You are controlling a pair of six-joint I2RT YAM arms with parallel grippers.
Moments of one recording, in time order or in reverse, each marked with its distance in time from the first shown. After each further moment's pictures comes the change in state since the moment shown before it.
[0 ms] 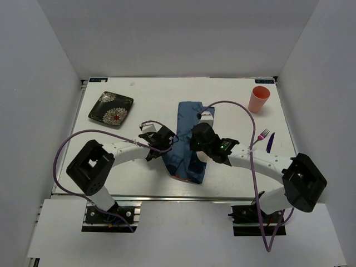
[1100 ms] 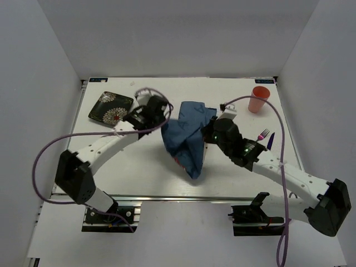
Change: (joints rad) left arm 0.098 -0.081 0.235 -0.052 0.086 0.133; right arm -0.044 -0.293 -0.072 -0.033 0.048 0.062
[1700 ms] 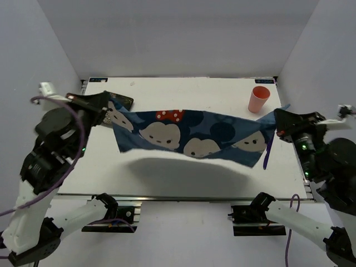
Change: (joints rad) left arm -0.003 -0.687 0.437 -0.230 -0.185 0.013; right arm -0.023 -0.529 0.560 -0.490 0.338 -0.079
